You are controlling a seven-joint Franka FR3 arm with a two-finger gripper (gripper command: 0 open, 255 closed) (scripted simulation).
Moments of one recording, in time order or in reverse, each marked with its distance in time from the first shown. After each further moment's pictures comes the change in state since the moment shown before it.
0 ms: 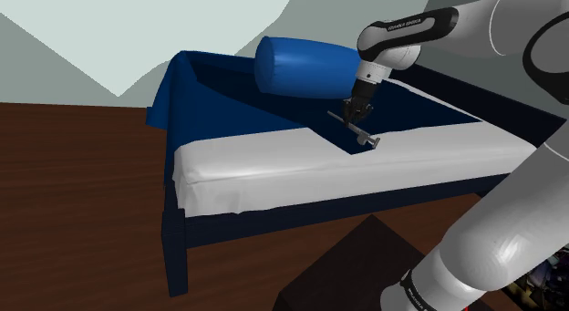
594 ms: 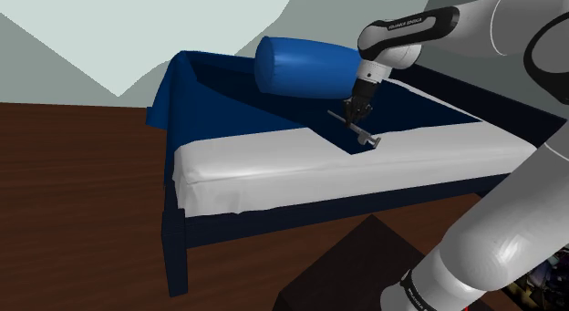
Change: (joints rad) arm 0.000 -0.003 0.000 0.003 -0.001 -0.005 0.000
